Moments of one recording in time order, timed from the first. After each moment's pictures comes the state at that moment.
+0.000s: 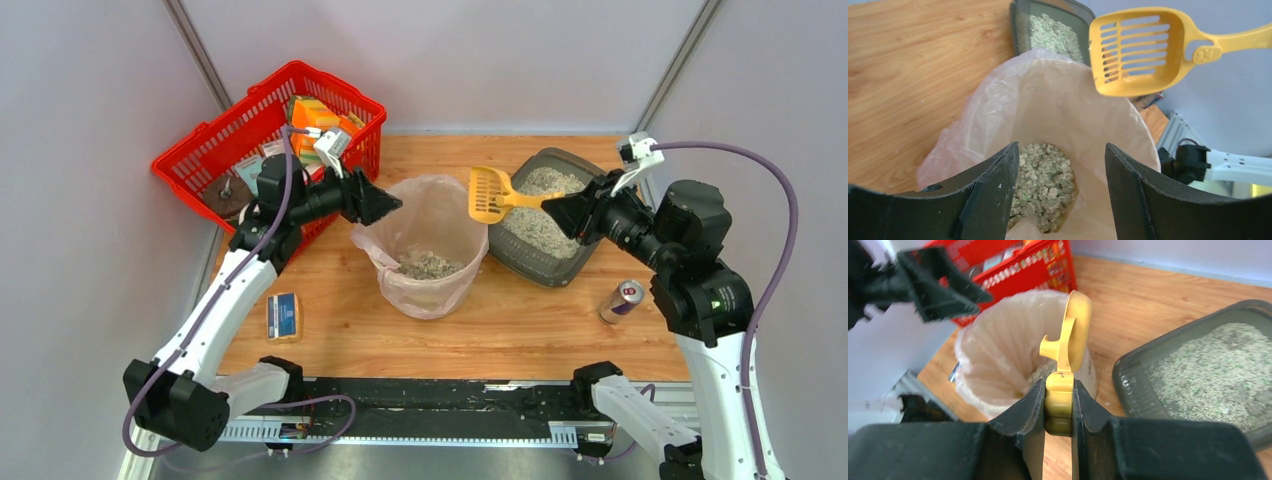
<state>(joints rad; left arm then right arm) -0.31 1.14 1.07 -0.14 0.69 -0.38 0.25 0.86 1.42 -0.77 -0.44 0.22</state>
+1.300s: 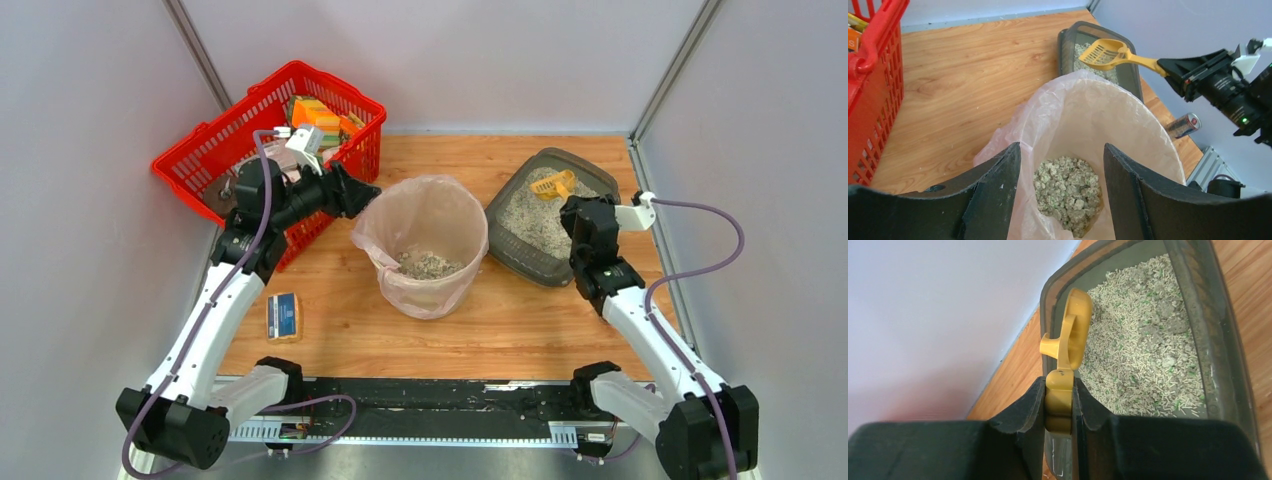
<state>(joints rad) -0.25 1.04 1.07 -0.20 0.51 -0.34 0.25 0.98 0.71 -0.04 0.57 1.01</state>
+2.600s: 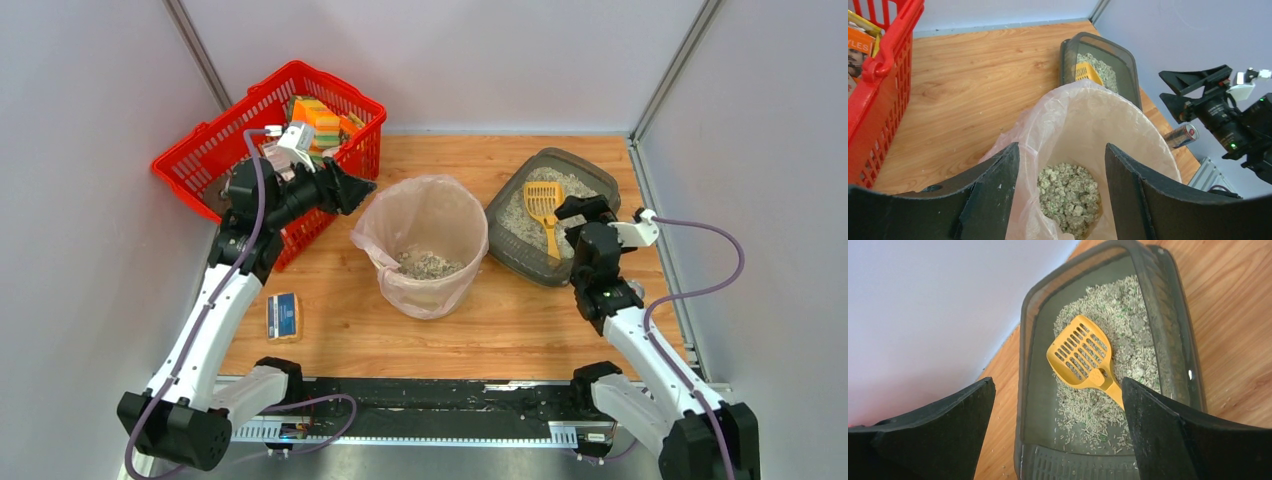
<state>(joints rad) -0.21 1.03 1.07 -0.17 0.53 -0.38 0.25 0.92 0.52 0.16 0.62 0.93</state>
